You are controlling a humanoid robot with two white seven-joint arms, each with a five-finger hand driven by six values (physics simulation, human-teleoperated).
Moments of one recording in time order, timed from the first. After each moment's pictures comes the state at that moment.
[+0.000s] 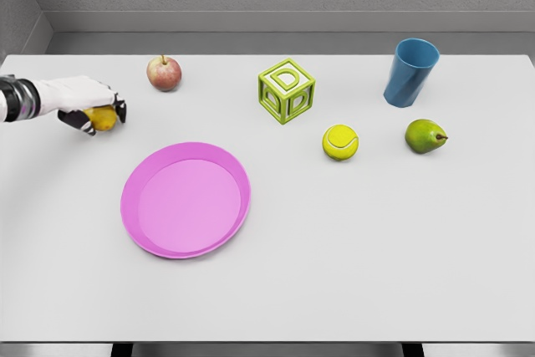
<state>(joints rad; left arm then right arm) -0.82 0.67 -0.64 -1.00 -0.64 -0.52 -0.61 0.00 0.00 -0.21 -0.02 0.08 -0.02 -0.08</state>
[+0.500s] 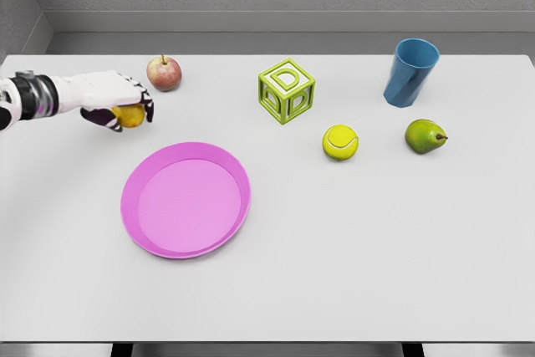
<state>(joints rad) -0.81 0.70 -0.69 -1.19 -0.54 -0.52 -0.61 0.00 0.00 -0.21 -0.02 0.08 -0.02 -0.08</state>
